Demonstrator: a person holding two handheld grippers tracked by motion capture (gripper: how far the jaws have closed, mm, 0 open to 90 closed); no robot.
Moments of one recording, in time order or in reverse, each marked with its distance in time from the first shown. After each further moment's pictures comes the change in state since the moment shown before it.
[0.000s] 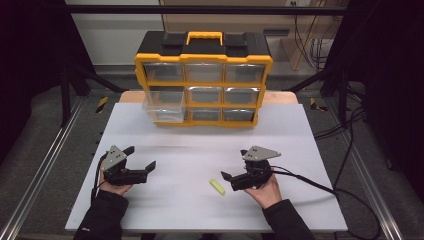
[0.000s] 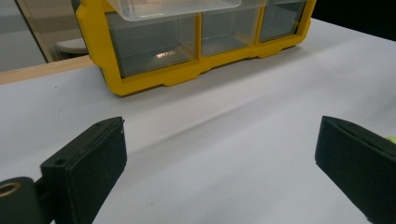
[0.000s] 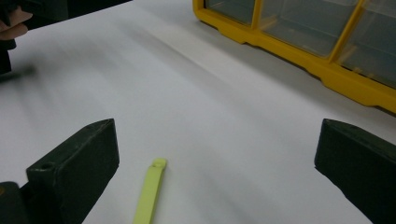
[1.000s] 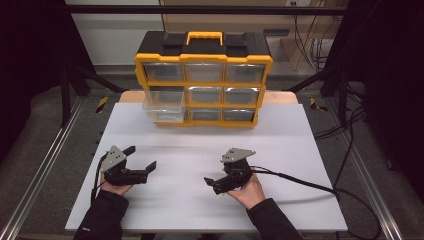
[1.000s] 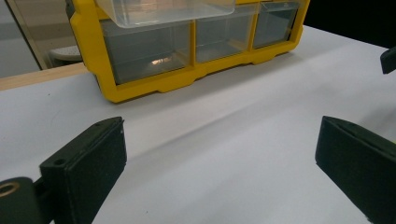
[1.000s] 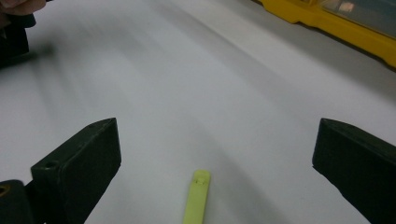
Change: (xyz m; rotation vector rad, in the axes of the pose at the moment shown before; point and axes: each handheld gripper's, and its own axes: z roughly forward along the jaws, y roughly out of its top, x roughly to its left) left arm 0.000 -0.002 0.001 -0.029 -0.021 0.006; right arm 0.028 0.009 0.041 0.109 0.077 -0.022
